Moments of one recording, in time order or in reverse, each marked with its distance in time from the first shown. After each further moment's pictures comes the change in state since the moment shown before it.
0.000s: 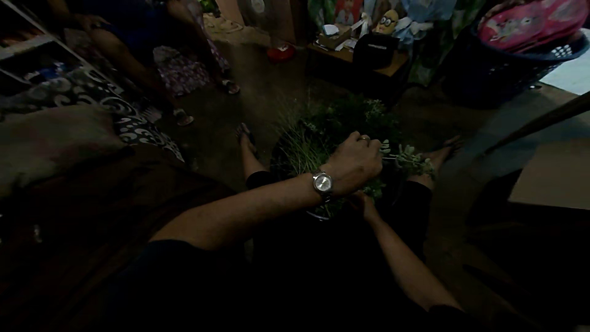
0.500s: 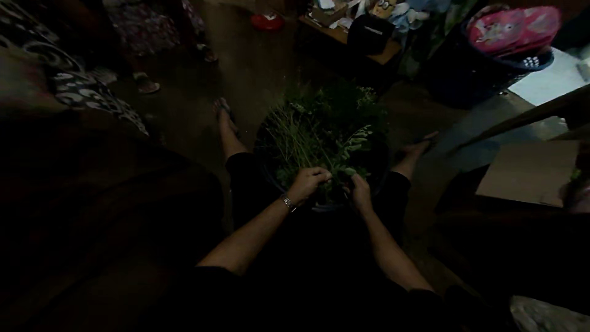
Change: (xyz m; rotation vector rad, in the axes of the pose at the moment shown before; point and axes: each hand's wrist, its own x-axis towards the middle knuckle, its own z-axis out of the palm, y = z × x) left_hand -0.073 0.023 0.150 -1.768 0.107 -0.960; right_hand -0.010 -0.035 -0.006 0.865 0.382 0.270
